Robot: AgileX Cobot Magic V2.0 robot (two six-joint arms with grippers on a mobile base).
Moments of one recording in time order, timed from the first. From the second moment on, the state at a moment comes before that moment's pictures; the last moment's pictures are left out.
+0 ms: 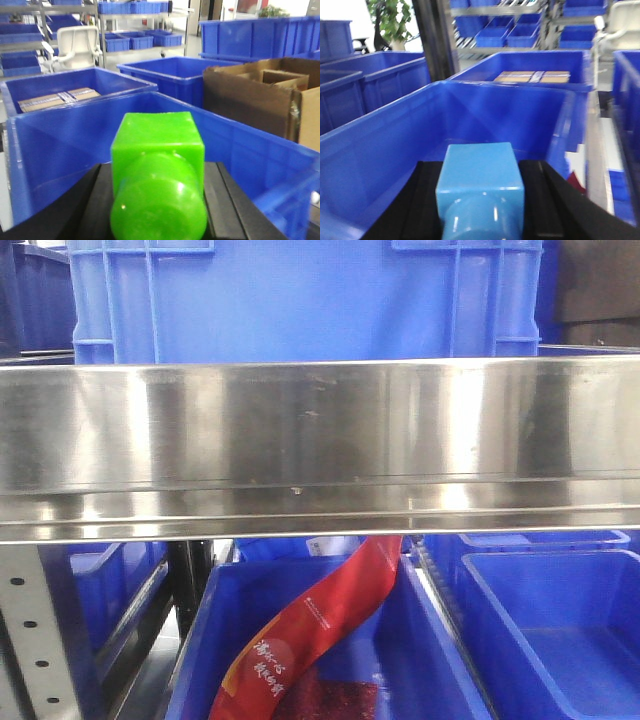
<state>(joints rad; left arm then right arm) -0.51 1.18 -1.15 -0.17 0.14 0.17 0.42 1.16 -1.15 0.24 0.23 -0.10</state>
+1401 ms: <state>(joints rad) -0.51 1.49 -1.44 -0.23 0.29 0.17 0.48 1.42 -1.31 0.18 0.21 -0.10</state>
